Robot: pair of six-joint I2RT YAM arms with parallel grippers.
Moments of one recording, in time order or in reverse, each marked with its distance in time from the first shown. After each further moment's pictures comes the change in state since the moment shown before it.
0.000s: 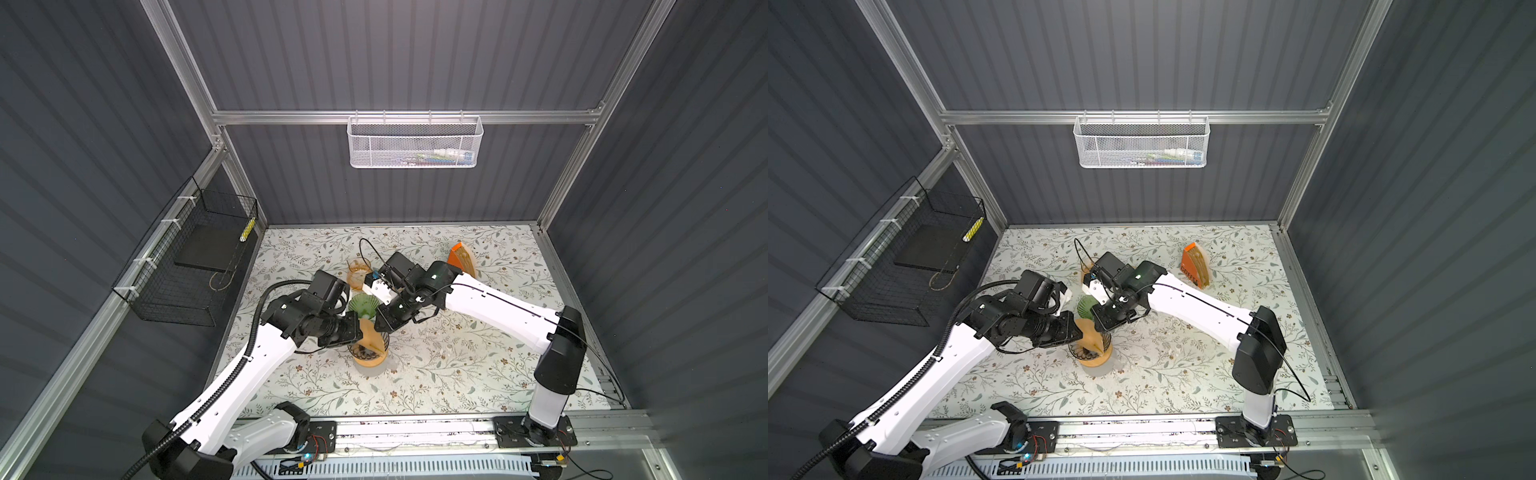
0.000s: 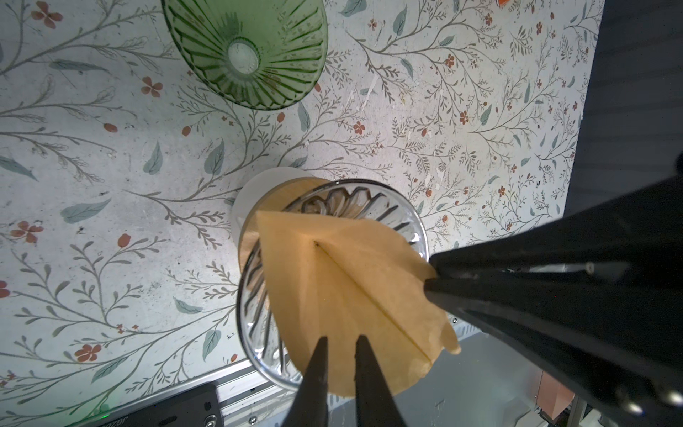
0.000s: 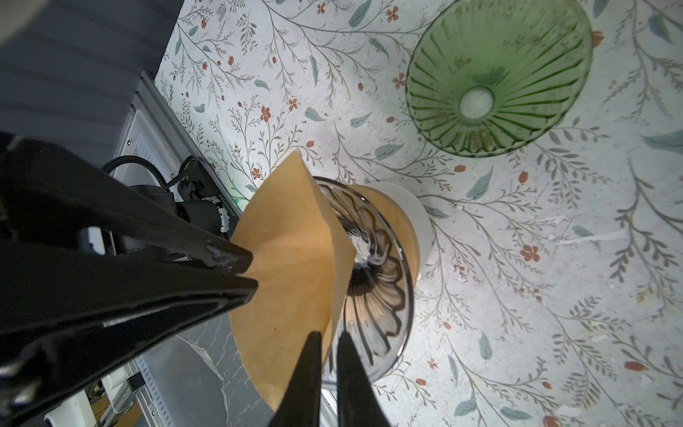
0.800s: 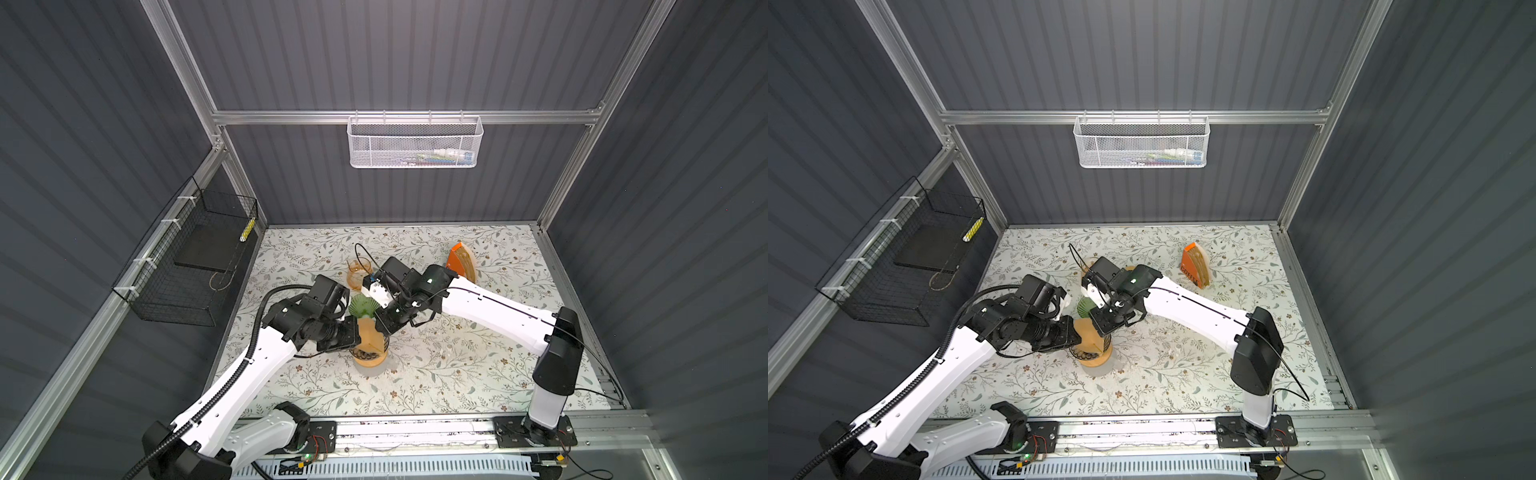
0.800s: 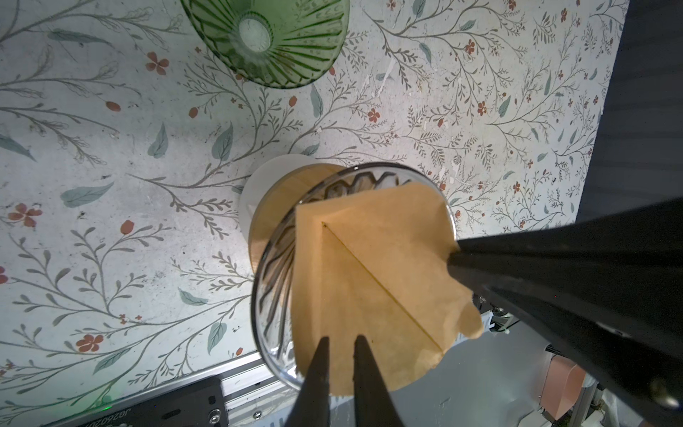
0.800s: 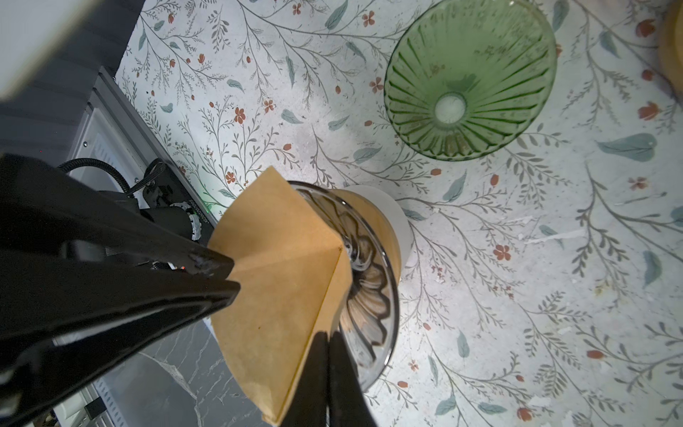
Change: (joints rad) left arm 0.000 -0.016 -0.056 0.004 -0.003 -0.008; right arm 0.032 0.015 0.002 -0.002 0.109 -0.001
